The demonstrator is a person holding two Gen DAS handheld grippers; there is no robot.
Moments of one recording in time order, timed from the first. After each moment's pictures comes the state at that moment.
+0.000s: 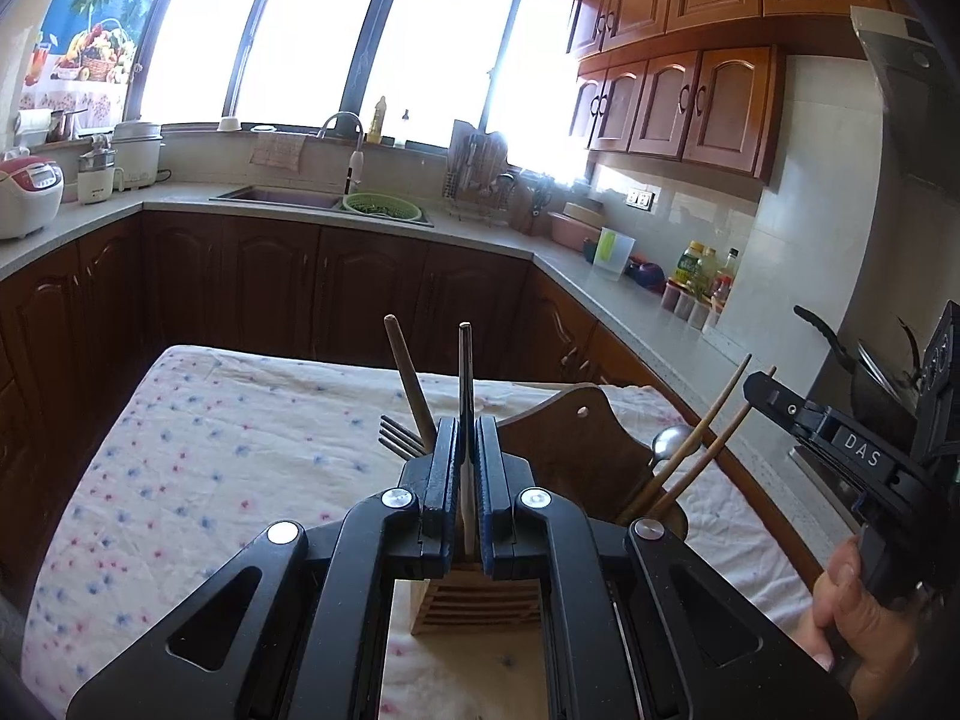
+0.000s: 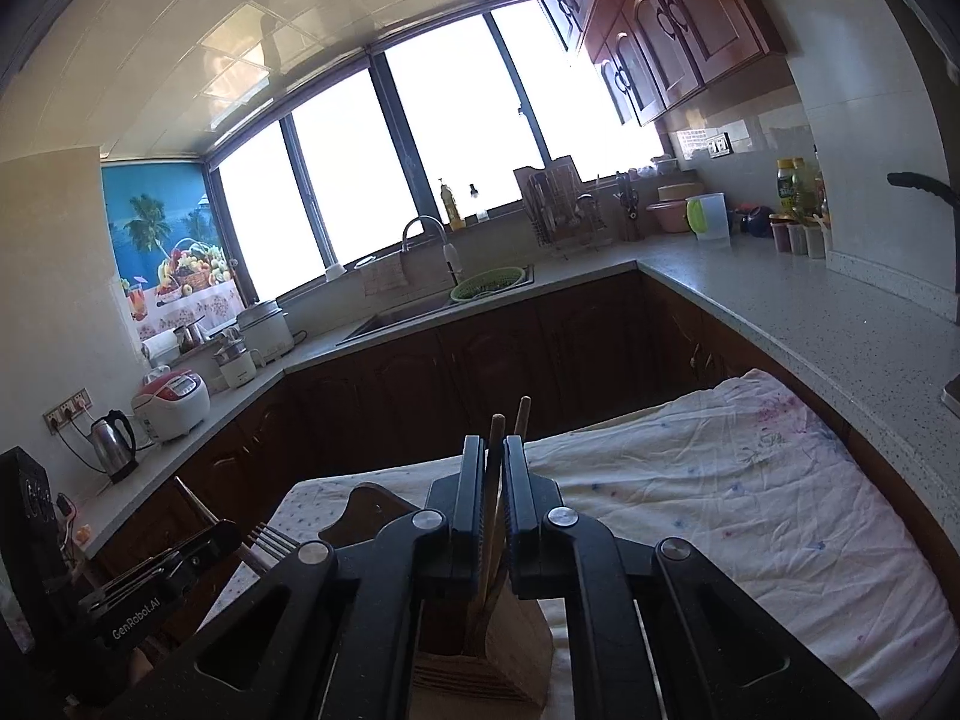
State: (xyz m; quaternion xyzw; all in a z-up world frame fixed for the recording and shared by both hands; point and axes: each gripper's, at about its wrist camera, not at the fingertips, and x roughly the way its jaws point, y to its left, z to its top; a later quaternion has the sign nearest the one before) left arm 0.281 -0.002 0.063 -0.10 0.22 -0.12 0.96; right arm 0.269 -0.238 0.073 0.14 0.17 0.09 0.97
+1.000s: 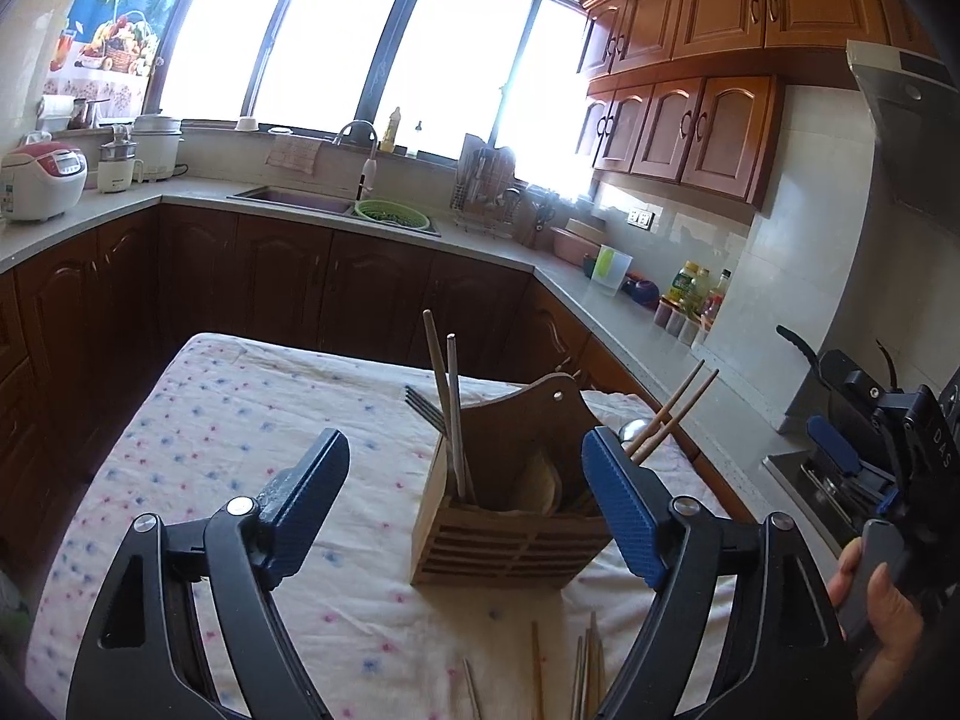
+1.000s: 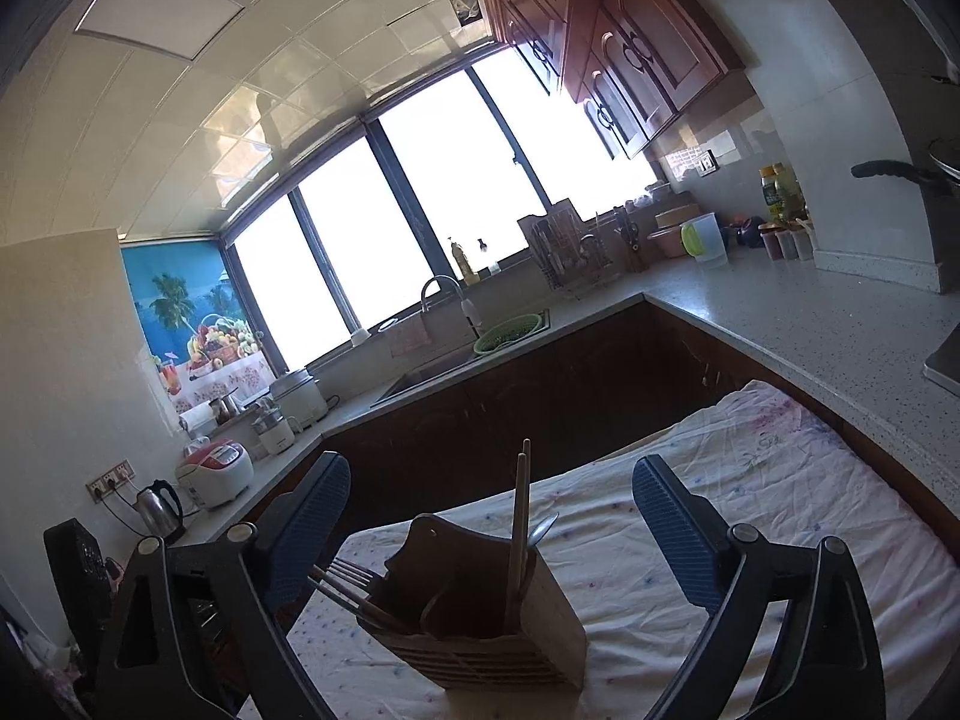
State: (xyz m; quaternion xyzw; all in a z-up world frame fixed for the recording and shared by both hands) left arm 0.221 0.017 0.078 -0.12 0.22 -0.11 0.96; right arm 0.205 -0.264 0.098 0.21 0.11 0.11 0.97
